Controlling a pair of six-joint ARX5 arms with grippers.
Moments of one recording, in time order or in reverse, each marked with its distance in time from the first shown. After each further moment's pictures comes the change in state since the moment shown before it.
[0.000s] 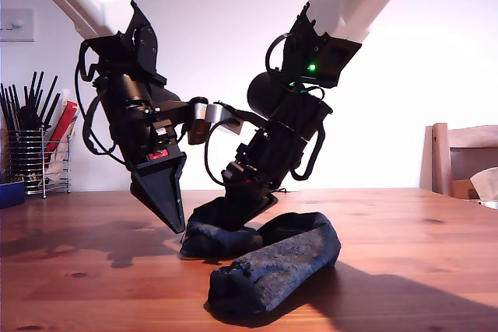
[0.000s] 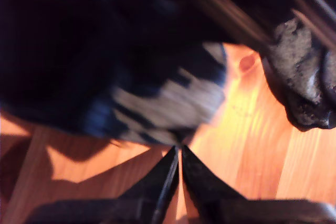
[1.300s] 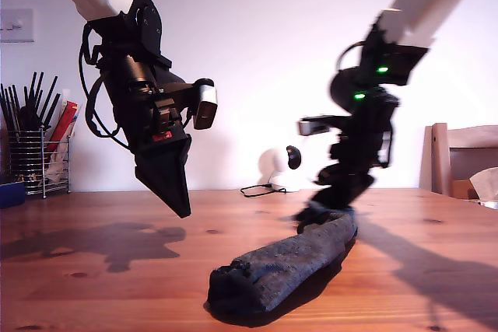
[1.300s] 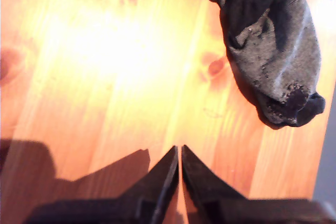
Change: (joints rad) left arm -0.027 -0.047 -0.002 -0.024 -0.006 0.003; right arm -0.306 0.023 0.090 -0.057 0.326 0.021
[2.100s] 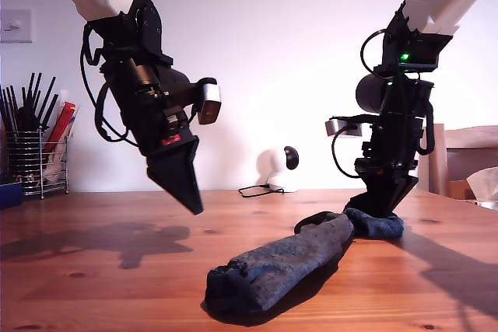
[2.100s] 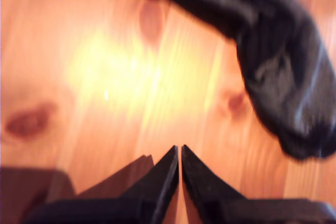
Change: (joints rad) left arm 0.000 0.000 0.000 0.135 0.046 -0.002; right arm -0.038 -0.048 -0.010 -0.328 -0.072 -0.040
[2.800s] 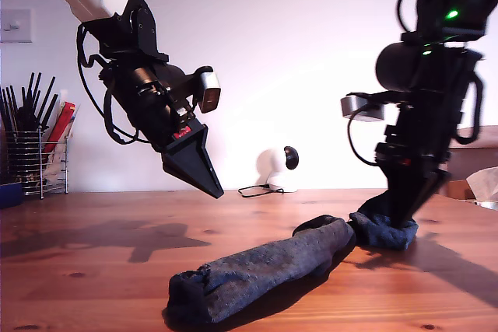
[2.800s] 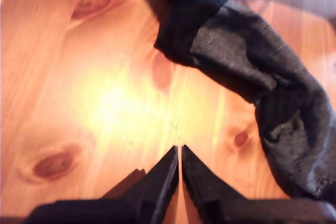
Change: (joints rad) left arm 0.021 0.000 0.000 0.085 0.124 -0.006; right arm 0.043 -0.375 -0.538 0.225 -0.018 0.101
